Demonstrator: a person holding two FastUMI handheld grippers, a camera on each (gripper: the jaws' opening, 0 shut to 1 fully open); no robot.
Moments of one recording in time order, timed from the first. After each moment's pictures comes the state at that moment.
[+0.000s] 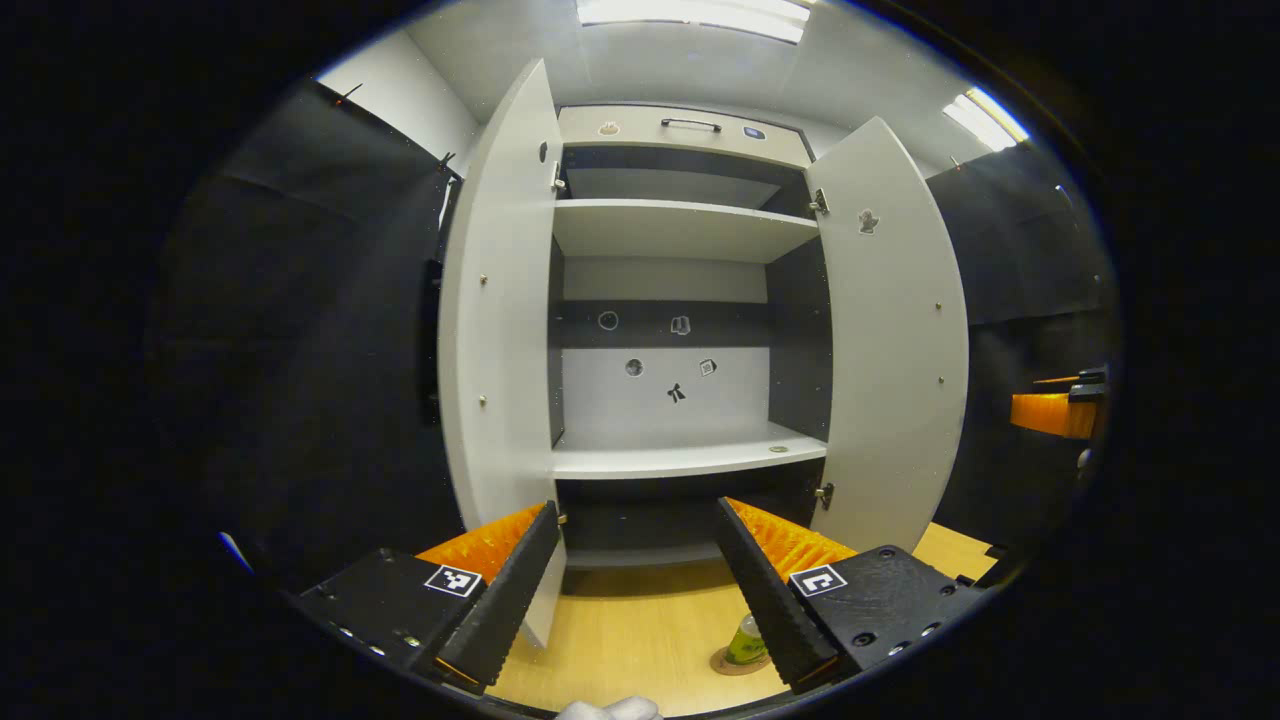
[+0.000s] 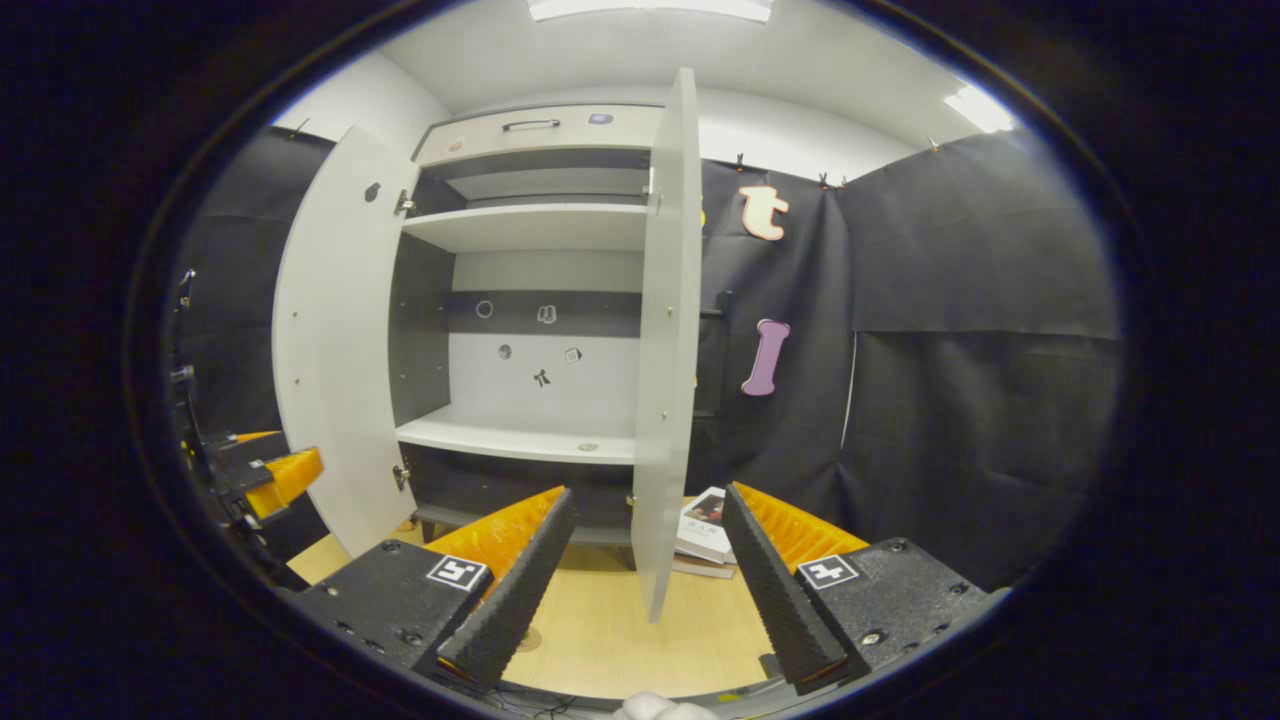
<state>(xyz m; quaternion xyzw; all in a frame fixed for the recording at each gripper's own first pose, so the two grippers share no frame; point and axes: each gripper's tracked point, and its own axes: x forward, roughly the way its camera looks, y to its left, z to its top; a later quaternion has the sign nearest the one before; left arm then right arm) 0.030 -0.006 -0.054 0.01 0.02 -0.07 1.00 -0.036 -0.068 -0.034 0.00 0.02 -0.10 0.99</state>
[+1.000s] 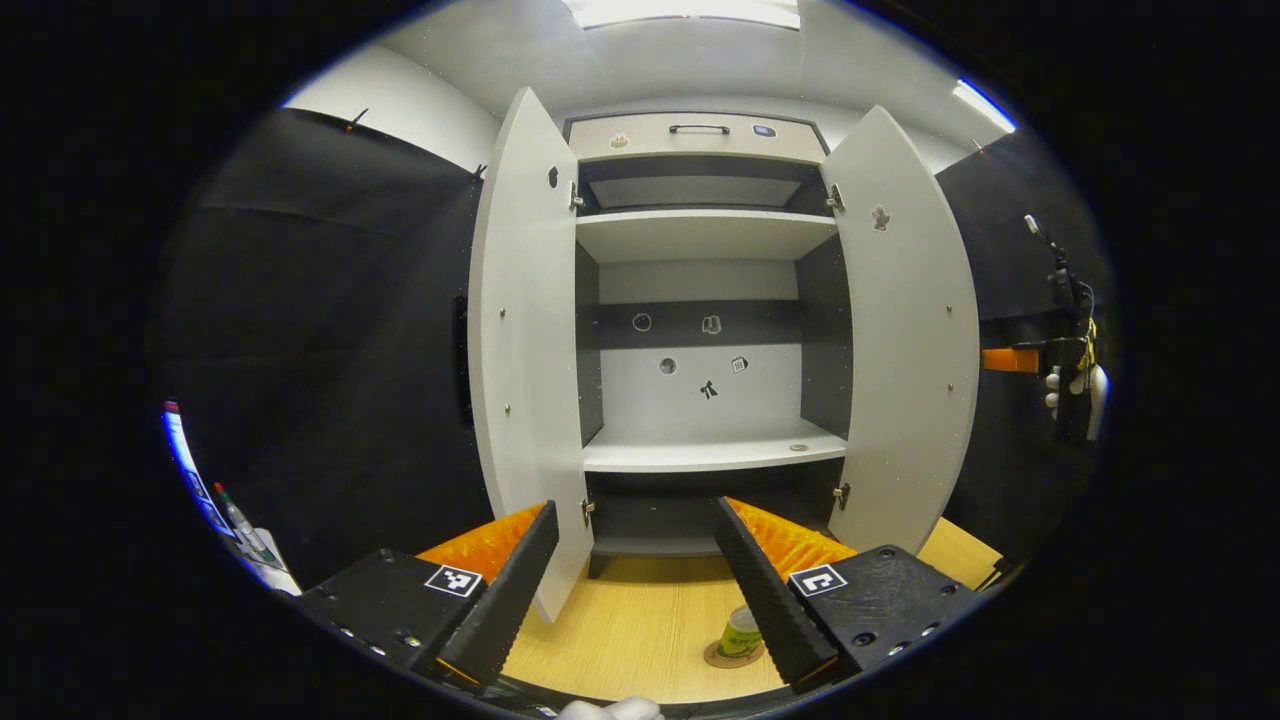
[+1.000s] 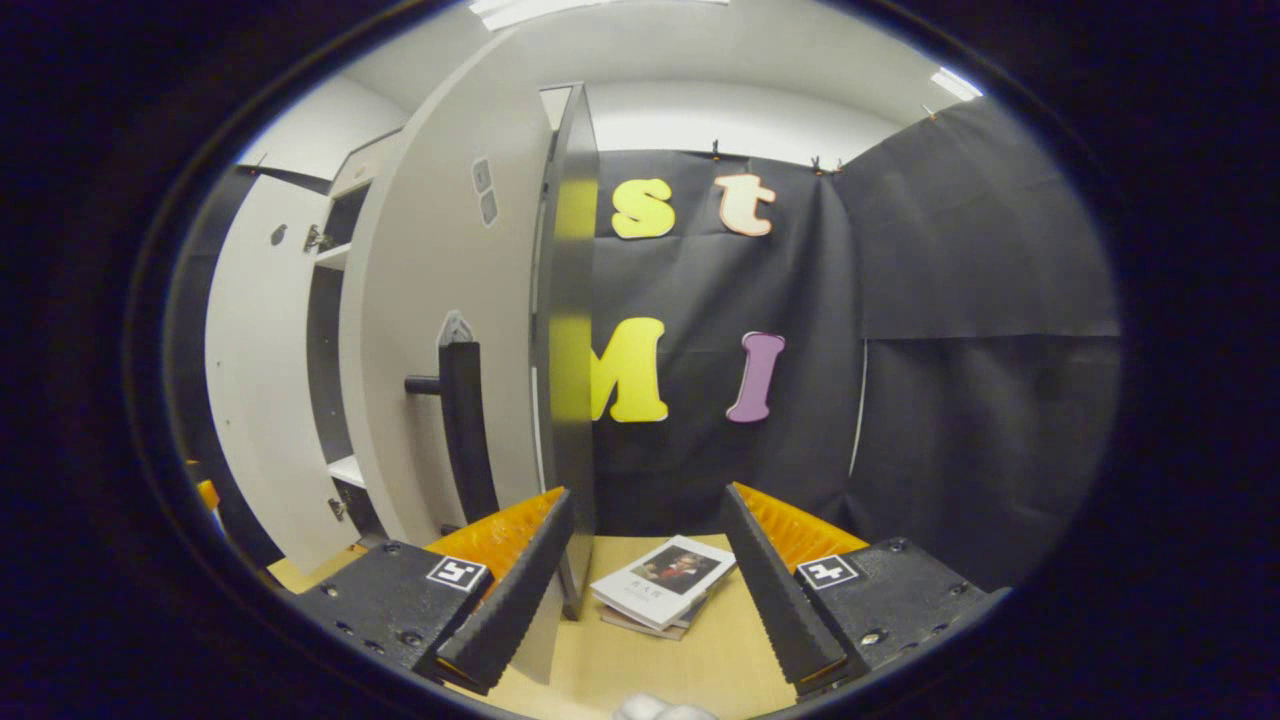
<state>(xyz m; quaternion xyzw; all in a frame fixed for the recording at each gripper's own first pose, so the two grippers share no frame) 0.002 -0.058 -0.037 0.00 0.04 0.01 1.00 0.100 -0.226 0.038 0.01 0.01 -0.03 1.00</state>
